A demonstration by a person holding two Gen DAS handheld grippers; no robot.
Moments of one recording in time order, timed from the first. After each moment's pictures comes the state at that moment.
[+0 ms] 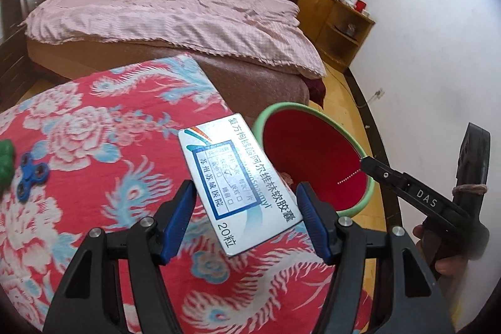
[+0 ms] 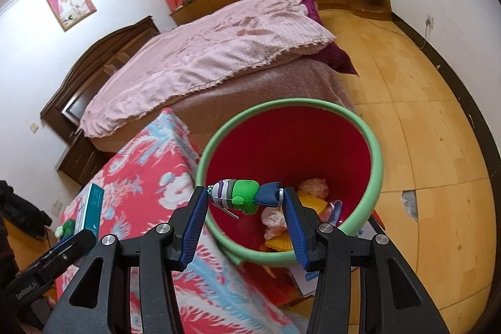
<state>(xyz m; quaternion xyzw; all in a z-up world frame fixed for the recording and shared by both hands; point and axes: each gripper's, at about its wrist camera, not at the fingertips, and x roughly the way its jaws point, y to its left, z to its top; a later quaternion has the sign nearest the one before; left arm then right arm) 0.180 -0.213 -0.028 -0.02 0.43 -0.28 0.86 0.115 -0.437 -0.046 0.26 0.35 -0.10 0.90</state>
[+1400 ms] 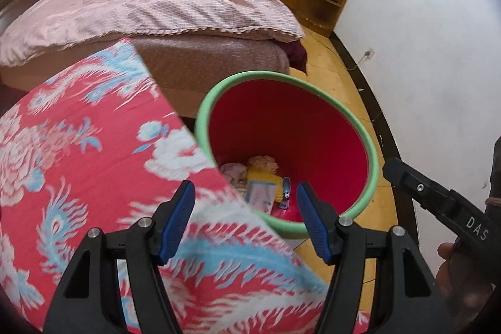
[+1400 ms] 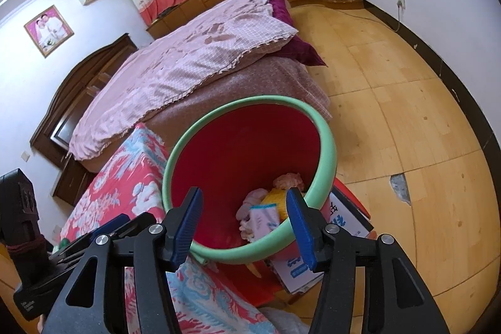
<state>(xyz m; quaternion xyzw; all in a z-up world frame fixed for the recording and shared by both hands) 0.193 -0.302 -0.066 0.05 0.46 -0.31 0.83 0.083 -0.469 -0.059 0.30 0.34 -0.14 0.88</state>
